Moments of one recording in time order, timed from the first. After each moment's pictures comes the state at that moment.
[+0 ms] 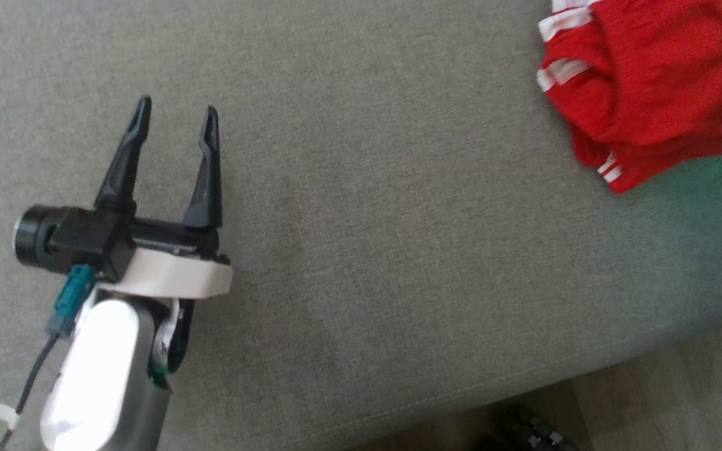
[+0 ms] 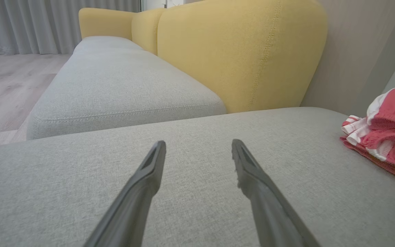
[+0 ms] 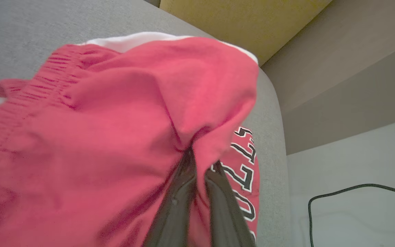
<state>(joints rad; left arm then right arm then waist) -0.29 0.16 -0.25 0.00 -0.14 0.07 -0.25 -0.70 -0.68 0.37 0.35 0.32 0.12 0.34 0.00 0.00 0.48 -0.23</state>
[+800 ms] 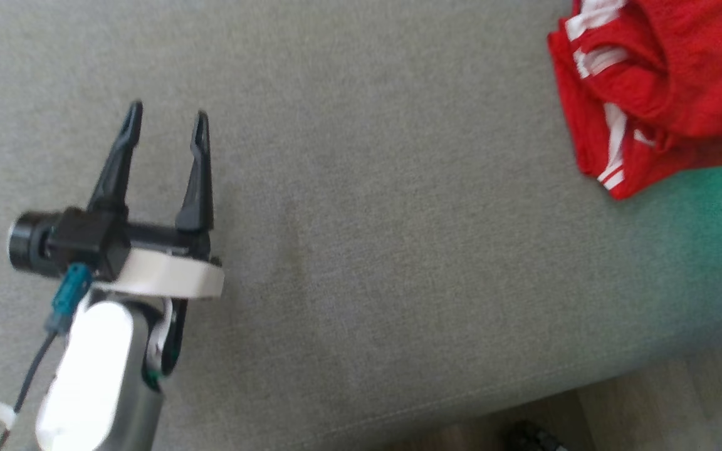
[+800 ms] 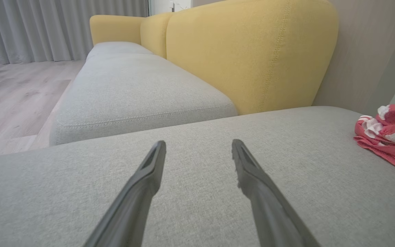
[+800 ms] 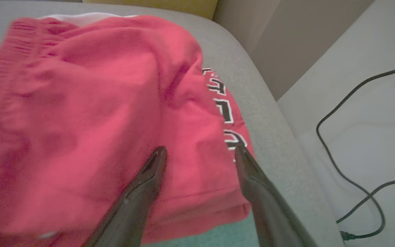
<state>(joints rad) -0.30 0.18 -0.25 0.03 -0.15 0.08 -0.25 -0.58 -0.37 -0.12 0.50 0.12 0.12 0.31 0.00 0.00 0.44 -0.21</state>
